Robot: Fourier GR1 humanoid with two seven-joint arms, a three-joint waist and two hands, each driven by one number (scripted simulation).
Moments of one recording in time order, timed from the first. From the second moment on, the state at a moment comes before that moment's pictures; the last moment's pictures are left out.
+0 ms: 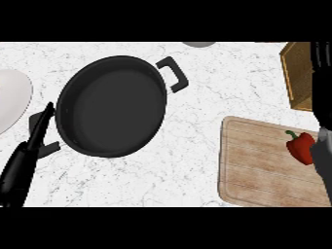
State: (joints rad) left arm 0.03 0.62 -0.34 -1.67 0.04 0.41 -0.16; right arm -0.41 -0.37 0.03 -1.65 -0.24 -0.25 -0.16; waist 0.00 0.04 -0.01
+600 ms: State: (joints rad) left arm -0.03 0.53 -0.26 -1.58 0.29 0.32 0.04; right arm -0.46 -0.57 0.19 -1.62 -0.32 0.45 -0.39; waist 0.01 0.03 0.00
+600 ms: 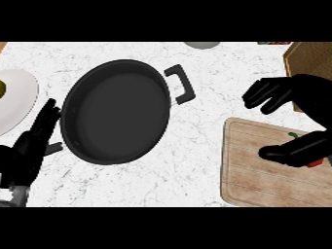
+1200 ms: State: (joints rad) left arm -0.13 0.54 -0.16 -1.45 0.38 0.22 0.14; right arm -0.28 -0.80 0.14 -1.84 -0.18 0.58 -0.38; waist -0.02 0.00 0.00
